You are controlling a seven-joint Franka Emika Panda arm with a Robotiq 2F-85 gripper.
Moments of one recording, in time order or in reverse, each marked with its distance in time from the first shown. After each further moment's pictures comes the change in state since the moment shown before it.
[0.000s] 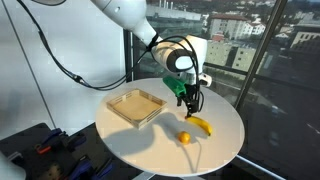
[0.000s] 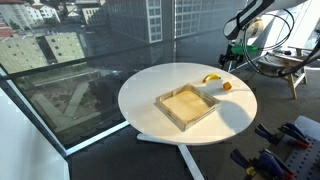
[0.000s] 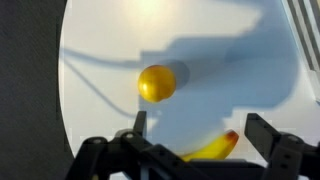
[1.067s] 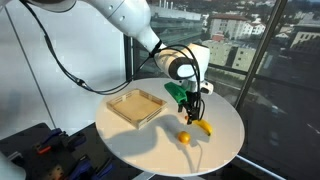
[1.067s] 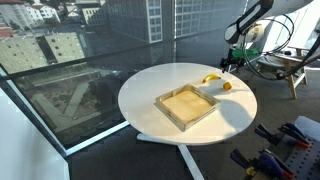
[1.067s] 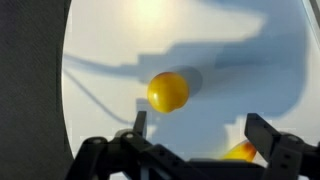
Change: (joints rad) arm -0.023 0.051 0.000 0.017 0.011 0.006 0.000
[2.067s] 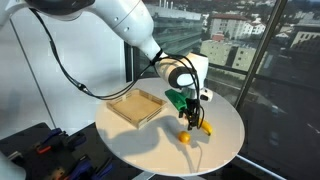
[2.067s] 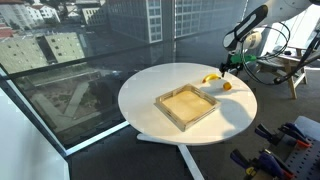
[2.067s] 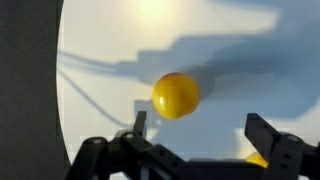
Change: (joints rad) arm 0.001 0.070 -0.007 0.020 0.000 0.056 0.006
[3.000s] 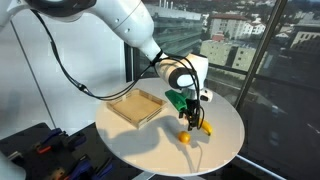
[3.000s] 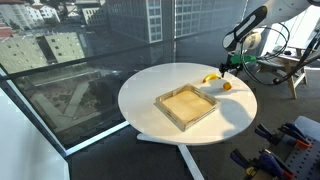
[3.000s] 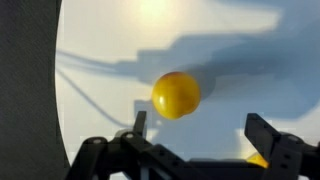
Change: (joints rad) arm 0.000 0.009 0.000 0.007 0.000 0.004 0.000
